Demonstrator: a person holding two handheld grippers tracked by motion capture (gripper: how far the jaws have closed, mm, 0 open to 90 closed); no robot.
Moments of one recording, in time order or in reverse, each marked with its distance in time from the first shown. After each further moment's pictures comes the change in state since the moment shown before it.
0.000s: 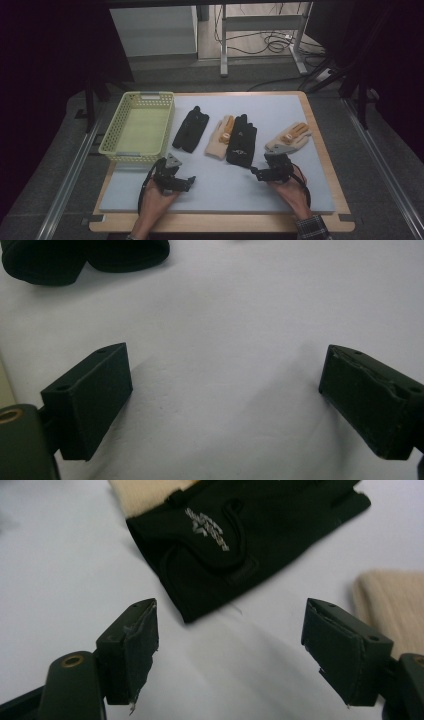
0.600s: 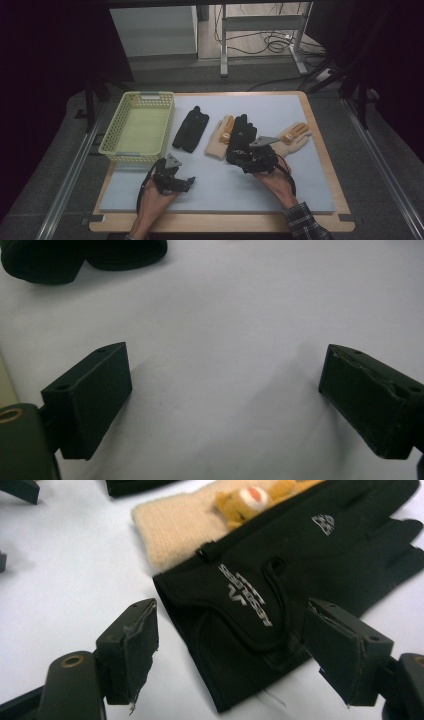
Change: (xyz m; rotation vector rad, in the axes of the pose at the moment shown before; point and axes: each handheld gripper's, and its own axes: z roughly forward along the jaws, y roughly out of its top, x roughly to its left) left arm 0.001 -0.003 -0.004 0.006 -0.009 0.014; right arm 0.015 0.033 0.032 -0.006 0.051 -0.039
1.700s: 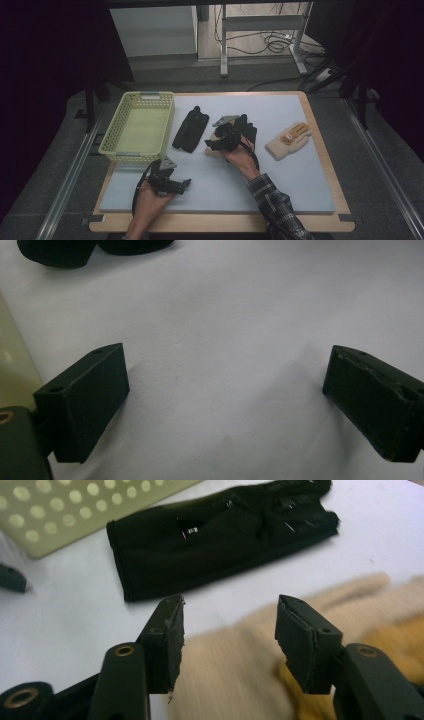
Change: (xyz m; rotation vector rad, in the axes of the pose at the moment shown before) left arm 0.008 -0.008 -0.005 0.003 -0.015 0.004; right arm 0.026 0.088 0.091 0.007 0.078 -0.069
